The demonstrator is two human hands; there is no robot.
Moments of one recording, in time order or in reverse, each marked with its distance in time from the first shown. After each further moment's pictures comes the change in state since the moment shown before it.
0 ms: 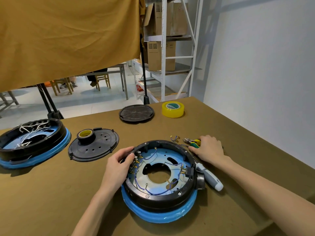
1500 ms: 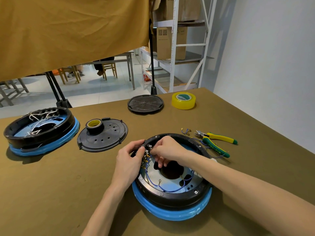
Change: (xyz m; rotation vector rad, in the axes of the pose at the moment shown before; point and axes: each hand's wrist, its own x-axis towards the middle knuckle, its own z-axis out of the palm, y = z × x) left_hand -0.005 0.002 0.001 0.064 0.047 0.008; right_hand -0.049 -0.156 -0.004 0.859 -0.659 -0.153
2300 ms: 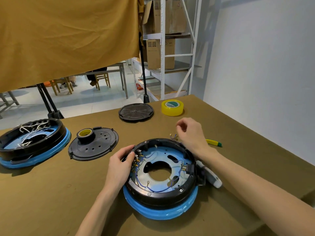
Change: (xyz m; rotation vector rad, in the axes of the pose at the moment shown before) left_hand 0.000 0.006 0.008 -0.042 -0.001 -0.042; right_hand -0.022 0.035 -0.095 -0.348 0.782 -0.440
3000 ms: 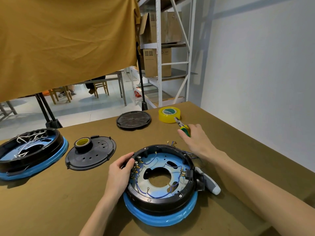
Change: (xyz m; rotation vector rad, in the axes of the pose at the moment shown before) left_hand 0.005 -0.002 0.009 -0.071 -0.013 -0.023; right_hand 0.004 0.018 -0.029 -0.085 -0.179 0.142
